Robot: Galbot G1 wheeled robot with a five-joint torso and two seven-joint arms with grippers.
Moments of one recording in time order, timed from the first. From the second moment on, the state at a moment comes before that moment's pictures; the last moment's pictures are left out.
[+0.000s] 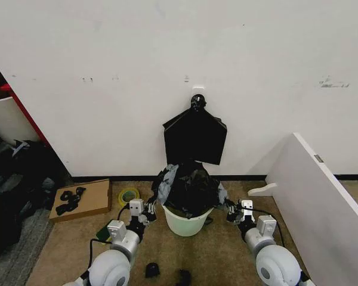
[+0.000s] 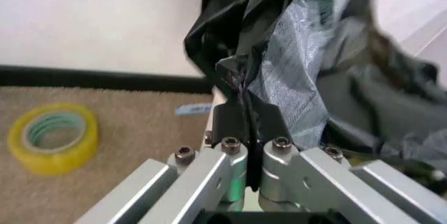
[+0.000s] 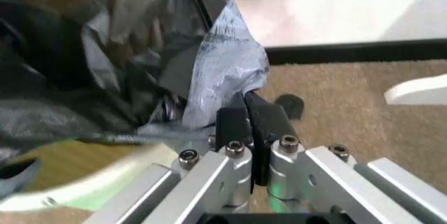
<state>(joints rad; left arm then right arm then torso) 1.31 -0.88 0.01 -1.99 -0.79 0.00 -0.38 -1.42 1.06 0.24 1.99 0.63 -0.32 0.30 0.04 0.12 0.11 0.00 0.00</state>
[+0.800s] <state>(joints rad) 1.37 -0.78 -0.06 -2.14 -0.89 0.21 -0.45 -1.45 0.99 0.23 2.03 0.58 -0.48 0.28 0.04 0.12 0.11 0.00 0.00</state>
